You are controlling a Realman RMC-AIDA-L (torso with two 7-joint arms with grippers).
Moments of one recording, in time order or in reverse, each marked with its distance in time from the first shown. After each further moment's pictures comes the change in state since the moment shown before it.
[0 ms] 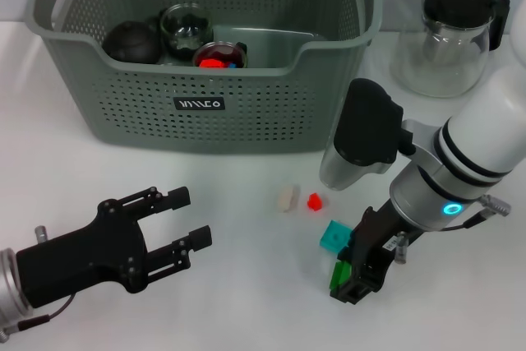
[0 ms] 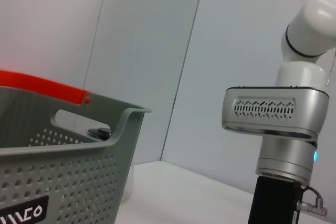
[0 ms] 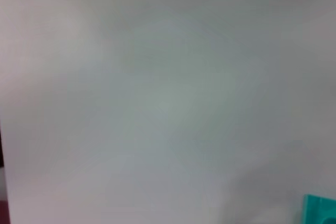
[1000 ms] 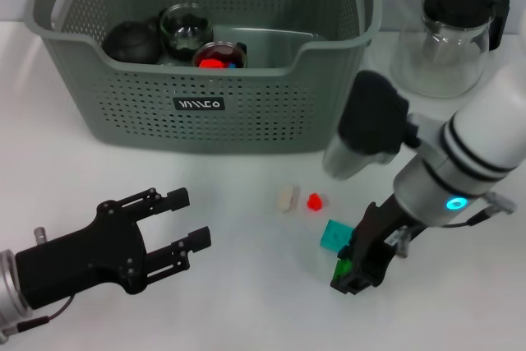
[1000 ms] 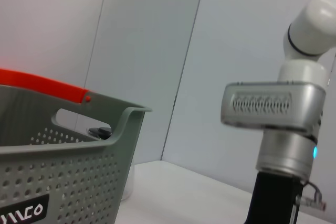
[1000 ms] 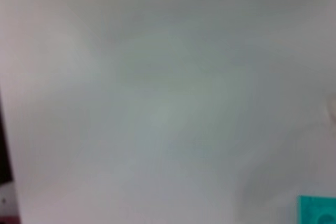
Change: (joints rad) left arm 0.003 0.000 0.000 0.000 0.000 0.000 0.000; right arm -0.013 -0.007 0.014 -0.036 0.006 -0.017 0.040
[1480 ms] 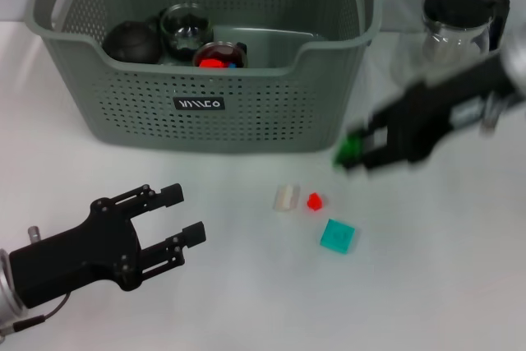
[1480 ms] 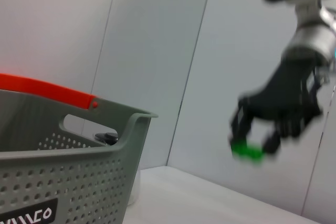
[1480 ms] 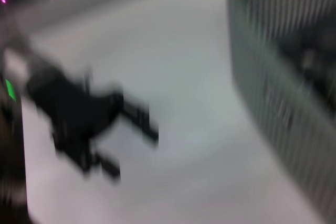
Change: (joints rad) left arm 0.004 0.000 -0.025 0.000 0.000 0.009 0.000; right arm -0.050 -0.008 0.541 -0.458 0.128 -0.380 -0.019
